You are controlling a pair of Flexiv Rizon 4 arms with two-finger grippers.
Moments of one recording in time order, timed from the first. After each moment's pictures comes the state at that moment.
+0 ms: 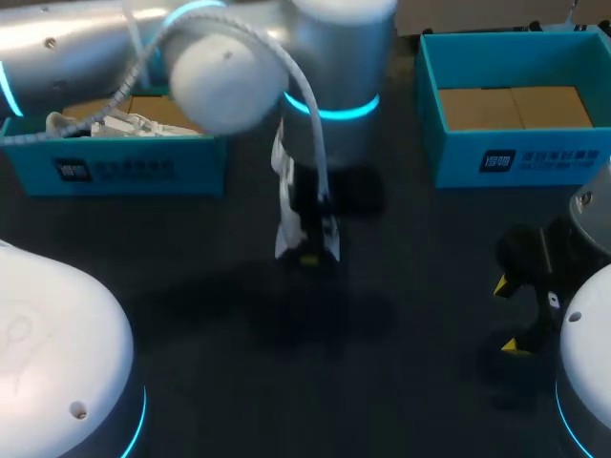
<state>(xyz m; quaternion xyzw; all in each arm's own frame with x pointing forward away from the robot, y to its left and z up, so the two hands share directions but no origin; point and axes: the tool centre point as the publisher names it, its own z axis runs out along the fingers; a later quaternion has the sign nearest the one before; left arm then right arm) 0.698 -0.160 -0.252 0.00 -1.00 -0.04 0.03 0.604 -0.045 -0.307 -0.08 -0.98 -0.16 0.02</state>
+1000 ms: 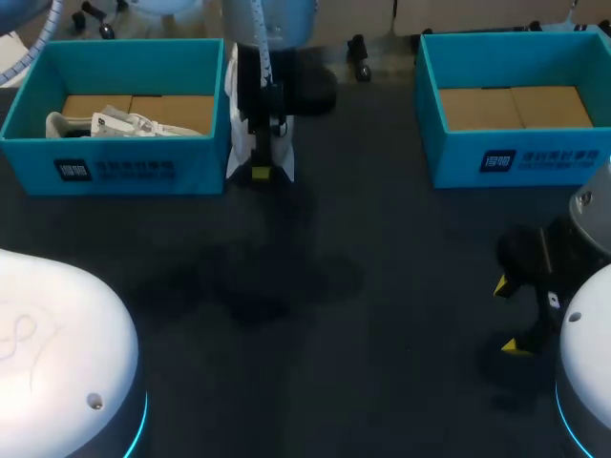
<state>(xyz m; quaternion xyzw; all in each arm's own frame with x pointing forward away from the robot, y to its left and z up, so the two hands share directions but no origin) 0.758 -0.103 -0.164 0.02 -1.00 -0.05 0.04 0.604 -0.045 -0.307 -0.08 -0.98 -0.16 0.02</state>
